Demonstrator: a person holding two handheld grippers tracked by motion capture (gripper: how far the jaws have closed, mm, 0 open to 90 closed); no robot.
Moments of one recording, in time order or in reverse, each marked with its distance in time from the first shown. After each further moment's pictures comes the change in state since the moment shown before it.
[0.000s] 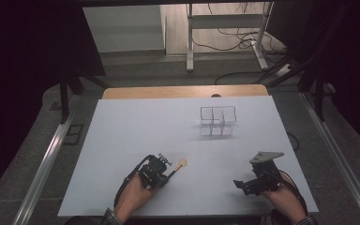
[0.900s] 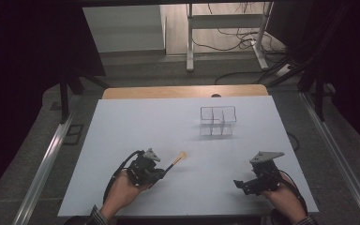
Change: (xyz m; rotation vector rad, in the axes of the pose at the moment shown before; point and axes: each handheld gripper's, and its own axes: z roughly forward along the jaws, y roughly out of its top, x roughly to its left) left arm 0.016 -0.016 -0.037 -0.201 -0.096 0.075; right arm -0.001 0.000 0.000 0.004 0.004 0.009
